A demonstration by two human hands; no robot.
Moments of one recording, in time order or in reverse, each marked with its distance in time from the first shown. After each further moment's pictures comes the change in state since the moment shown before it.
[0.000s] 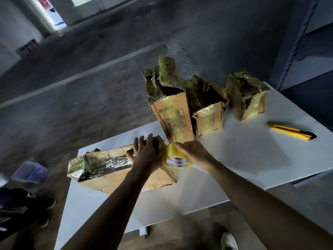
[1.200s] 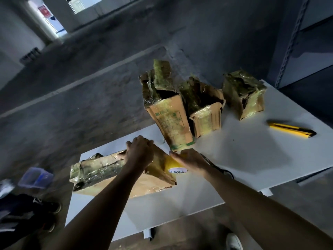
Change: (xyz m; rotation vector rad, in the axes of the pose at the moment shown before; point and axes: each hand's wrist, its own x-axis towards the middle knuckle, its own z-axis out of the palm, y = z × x) left_hand 0.007 0.014 -0.033 0.084 0.005 -0.037; right_hand -0.001 0.019 0.013 -0.306 -0.002 -0.005
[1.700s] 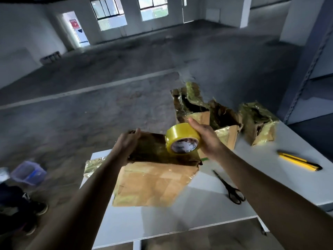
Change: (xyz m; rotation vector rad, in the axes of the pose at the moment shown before) left_hand -0.007 -0.095 -0.096 -0.942 -0.027 -0.208; right_hand -0.002 -0.151 -0.042 0.782 0.011 -0.052
